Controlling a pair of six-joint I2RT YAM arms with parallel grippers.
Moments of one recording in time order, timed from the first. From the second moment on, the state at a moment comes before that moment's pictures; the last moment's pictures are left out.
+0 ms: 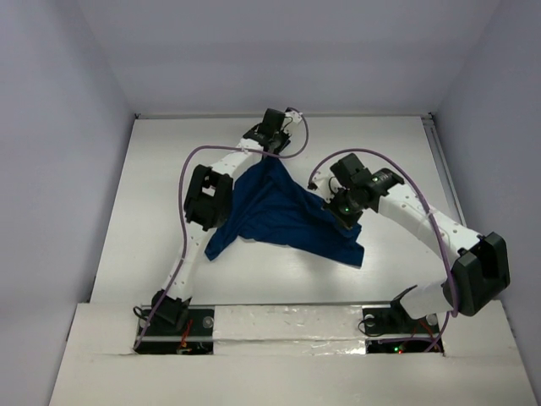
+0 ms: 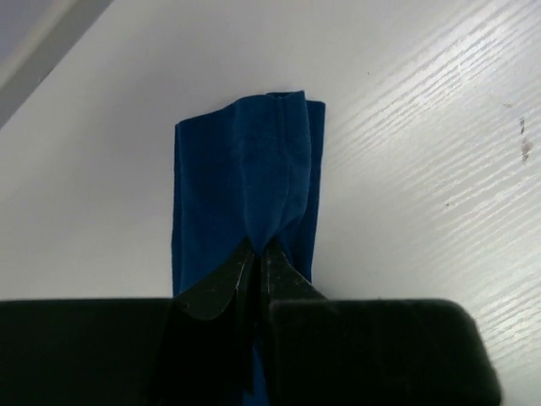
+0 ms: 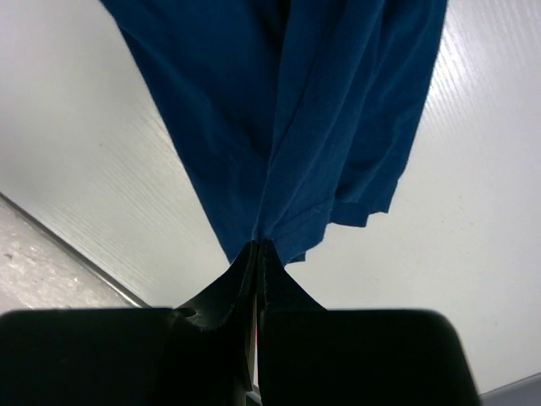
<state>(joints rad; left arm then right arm) -0.49 2.51 2.17 -0.35 -0.07 0.27 0.56 1.42 1.19 -0.97 -0.13 -0.33</state>
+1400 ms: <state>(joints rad) -0.30 0.88 1.69 -0.41 0.30 0.13 0.35 0.89 1.83 -0.77 0.19 -0.24</state>
